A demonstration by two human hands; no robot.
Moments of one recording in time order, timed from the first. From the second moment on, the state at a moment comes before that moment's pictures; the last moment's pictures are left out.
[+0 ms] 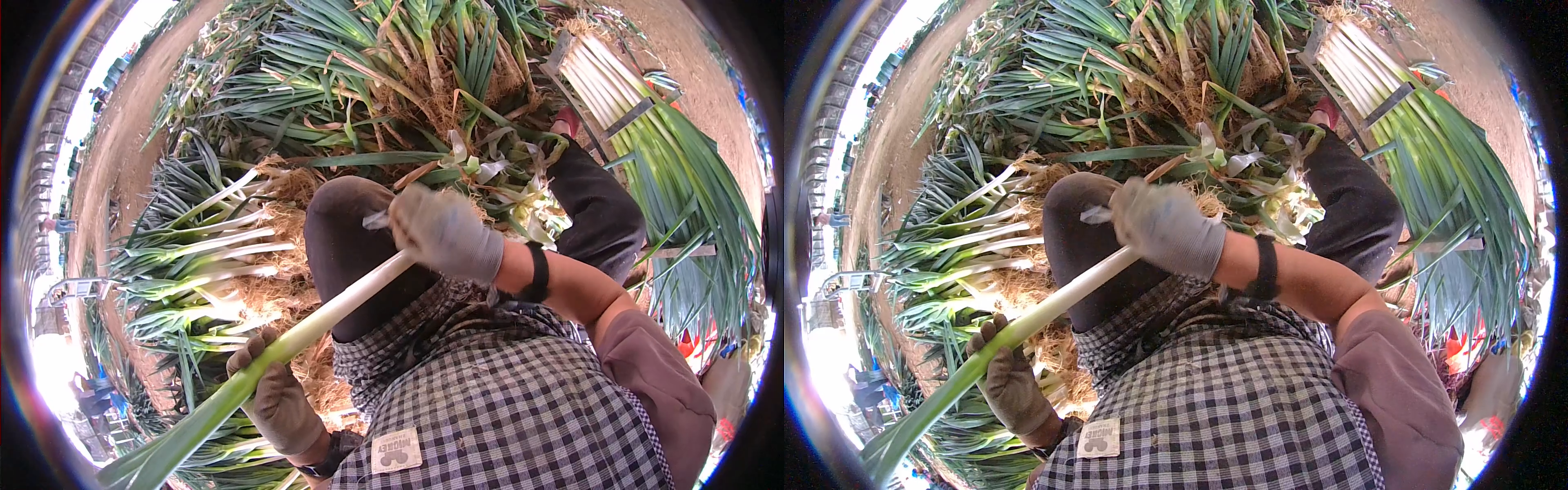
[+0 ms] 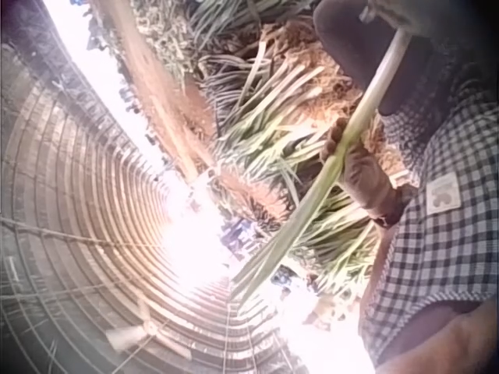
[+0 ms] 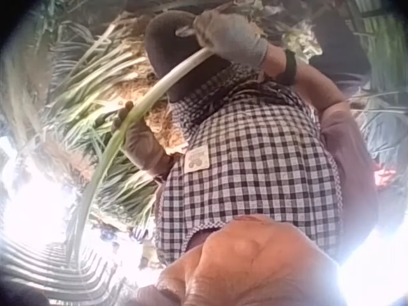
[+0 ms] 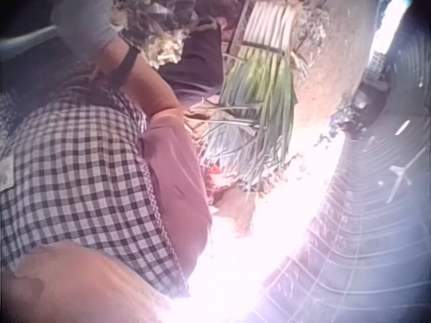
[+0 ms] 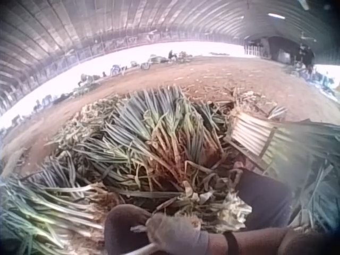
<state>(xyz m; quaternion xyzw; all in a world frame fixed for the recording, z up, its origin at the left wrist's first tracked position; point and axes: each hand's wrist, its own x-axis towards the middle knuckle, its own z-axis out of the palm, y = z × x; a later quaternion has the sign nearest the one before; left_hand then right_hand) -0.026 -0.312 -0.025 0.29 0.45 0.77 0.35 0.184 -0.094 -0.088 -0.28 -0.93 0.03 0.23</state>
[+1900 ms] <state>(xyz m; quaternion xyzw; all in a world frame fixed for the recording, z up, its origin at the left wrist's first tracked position) -0.009 -0.205 -0.019 0.64 0.09 0.67 0.36 0.186 -0.096 -0.032 -0.08 -0.92 0.35 0.12</state>
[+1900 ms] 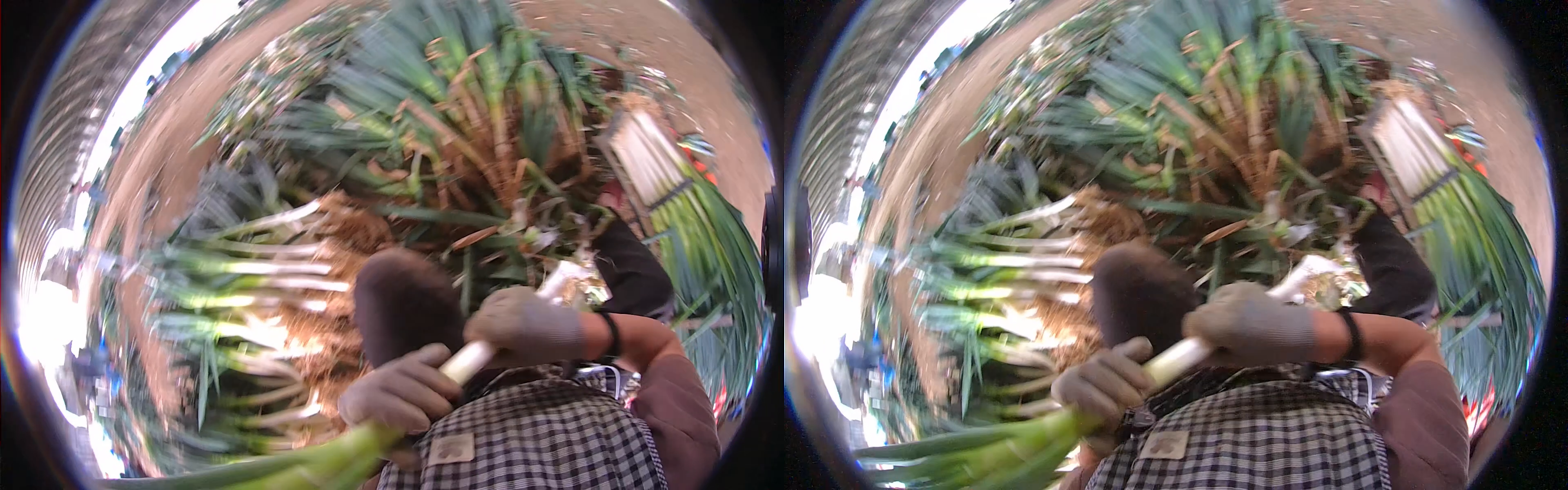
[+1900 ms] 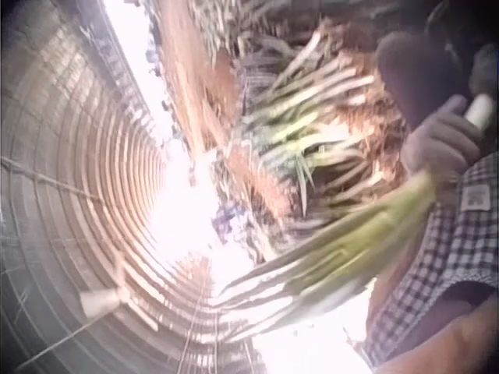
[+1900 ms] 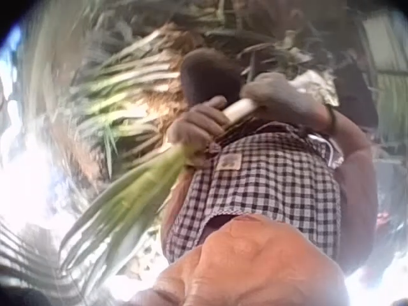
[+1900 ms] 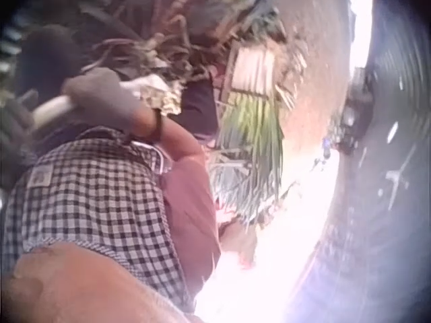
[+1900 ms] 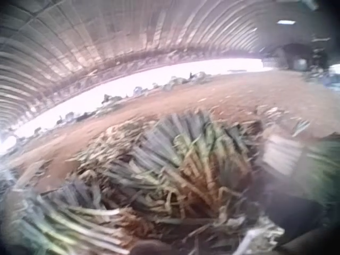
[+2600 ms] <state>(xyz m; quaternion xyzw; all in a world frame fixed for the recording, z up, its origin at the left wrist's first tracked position) -0.477 -0.122 -0.121 0.10 0.44 0.82 0.37 0.301 -0.019 -0.121 -0.37 -0.89 0.25 -0.10</state>
